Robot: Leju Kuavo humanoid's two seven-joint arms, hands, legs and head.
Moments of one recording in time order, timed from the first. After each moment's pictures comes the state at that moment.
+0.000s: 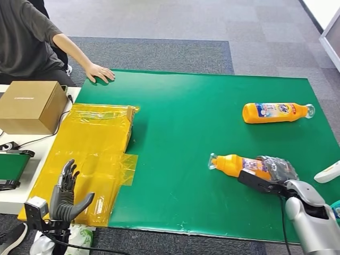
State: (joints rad) left arm 0.12 -0.16 0.21 -1.33 -0.13 -0.38 -0.70; right arm -0.30 -0.28 0.12 -1.07 1.19 0.06 -0.12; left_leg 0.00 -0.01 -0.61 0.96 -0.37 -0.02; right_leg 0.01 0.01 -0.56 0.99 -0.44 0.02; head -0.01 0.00
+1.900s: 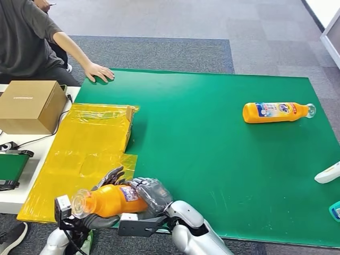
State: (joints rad) left arm 0.10 0.00 -0.19 -1.28 -0.03 -0.61 -0.70; right arm -0.30 0.24 0.73 -0.87 0.97 -0.23 -0.28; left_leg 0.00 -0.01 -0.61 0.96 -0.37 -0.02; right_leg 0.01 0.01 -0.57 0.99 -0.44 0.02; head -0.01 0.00
